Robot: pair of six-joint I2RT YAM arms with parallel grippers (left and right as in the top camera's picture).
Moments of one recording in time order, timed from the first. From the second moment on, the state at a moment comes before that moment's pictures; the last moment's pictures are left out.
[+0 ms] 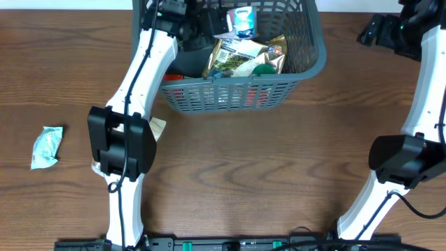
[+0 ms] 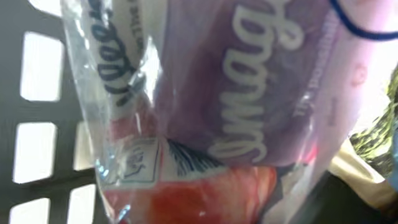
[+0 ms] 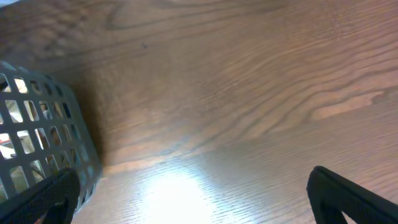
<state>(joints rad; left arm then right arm) -0.28 2.24 2.15 -0.79 0.14 1.10 -0.25 2.14 2.46 -1.47 -0.04 0.09</state>
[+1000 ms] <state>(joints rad) -0.03 1.53 2.19 -1.17 -0.01 0.40 -0.25 2.14 2.46 -1.48 -0.04 0.09</state>
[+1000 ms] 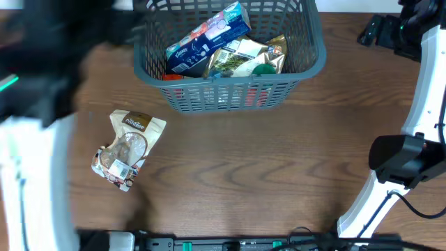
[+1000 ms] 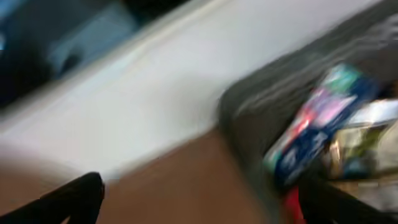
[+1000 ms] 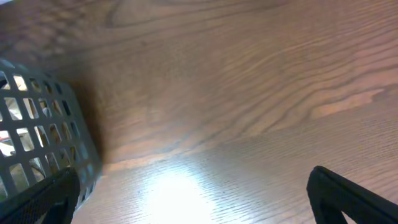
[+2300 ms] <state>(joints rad) 0.16 1.60 0.92 -0.72 0.03 0.56 -0.20 2.14 2.46 -1.45 -0.04 0.06</state>
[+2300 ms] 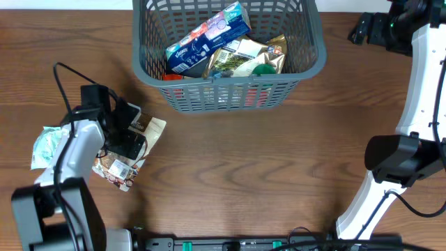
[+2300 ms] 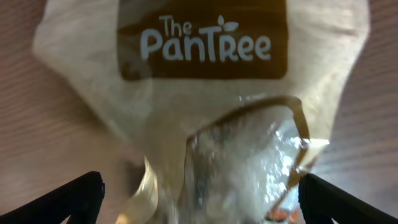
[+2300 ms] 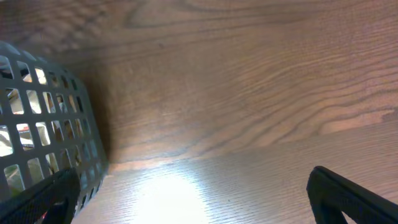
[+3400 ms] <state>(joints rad) 0.15 1.61 1.00 -0.84 0.07 0.35 -0.20 2.14 2.46 -1.45 -0.04 0.04</state>
